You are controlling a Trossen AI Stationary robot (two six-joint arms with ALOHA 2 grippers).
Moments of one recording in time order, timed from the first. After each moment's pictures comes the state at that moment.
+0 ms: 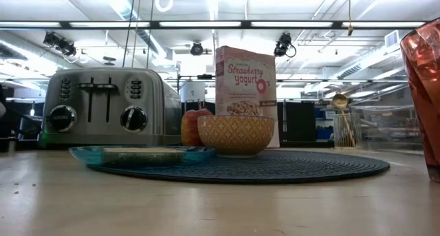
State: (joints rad) left arm -0.68 1.61 1.34 -0.06 -0.66 -0.46; right arm 1.16 1.77 0.76 -0.27 0.94 1.25
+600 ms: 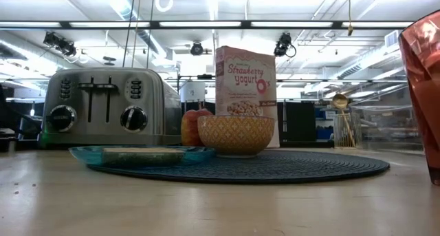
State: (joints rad) left arm -0.68 1.61 1.34 -0.06 -0.67 -0.43; right arm 1.13 1.99 0.74 0.14 1.18 1.19
